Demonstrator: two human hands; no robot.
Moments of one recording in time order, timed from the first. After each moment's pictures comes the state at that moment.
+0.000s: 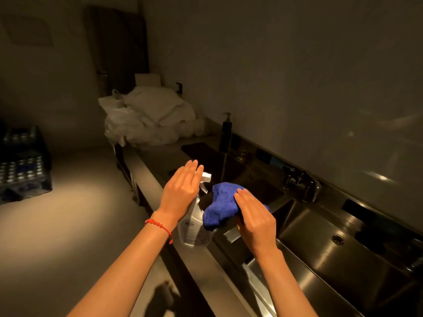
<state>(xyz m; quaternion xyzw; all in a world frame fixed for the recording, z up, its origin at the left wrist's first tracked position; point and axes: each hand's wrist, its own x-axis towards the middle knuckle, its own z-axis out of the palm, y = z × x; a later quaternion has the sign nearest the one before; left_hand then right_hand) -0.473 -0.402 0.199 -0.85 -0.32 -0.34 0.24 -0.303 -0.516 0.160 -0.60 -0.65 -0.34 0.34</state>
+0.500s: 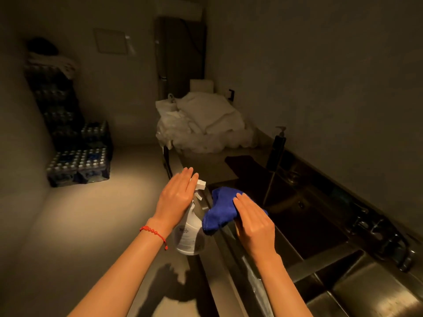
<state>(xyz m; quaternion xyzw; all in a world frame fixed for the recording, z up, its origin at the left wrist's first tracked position) -0.530 -0.305 0.187 -0.80 -0.45 -0.28 0.26 -0.329 -0.367 0.149 -0.50 -0.72 -0.29 0.38</state>
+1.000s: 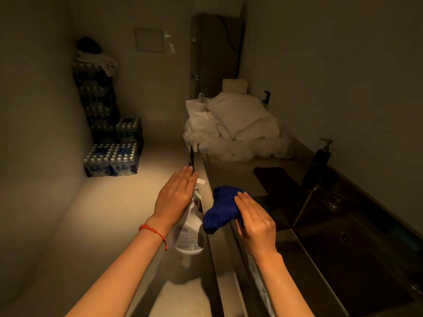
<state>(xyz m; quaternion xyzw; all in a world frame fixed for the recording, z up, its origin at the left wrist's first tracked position) -0.568 -0.220 0.183 -0.77 -0.52 -0.25 0.27 -0.358 -0.251 0.151 -0.45 -0.76 -0.22 0.41</state>
